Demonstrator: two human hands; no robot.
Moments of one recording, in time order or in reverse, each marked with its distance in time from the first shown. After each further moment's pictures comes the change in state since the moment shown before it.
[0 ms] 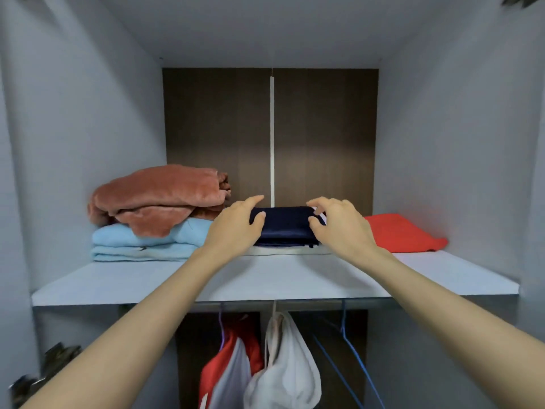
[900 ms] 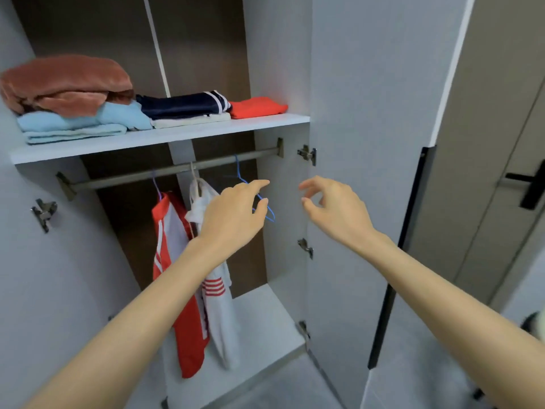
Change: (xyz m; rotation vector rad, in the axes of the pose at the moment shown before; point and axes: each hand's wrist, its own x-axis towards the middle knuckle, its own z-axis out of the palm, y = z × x) left_hand -0.371 0.154 -0.098 -0.138 -0.277 0.339; right_hand -0.418 -0.117 -0.193 -0.114 -0.041 0.419
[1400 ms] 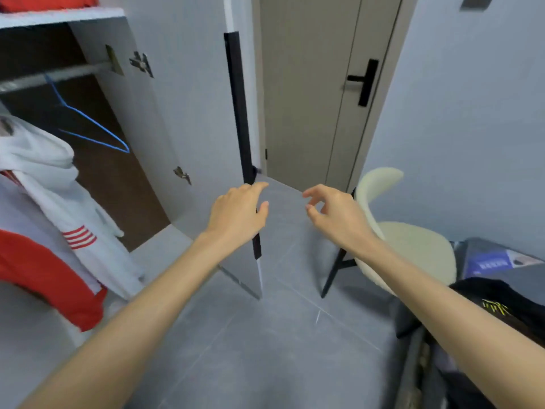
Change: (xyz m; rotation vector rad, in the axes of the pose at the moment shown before) left_hand -0.124 0.249 0.134 -0.180 -0.442 0.247; right_hand -0.272 0.186 -0.126 -0.125 -0.076 0.468
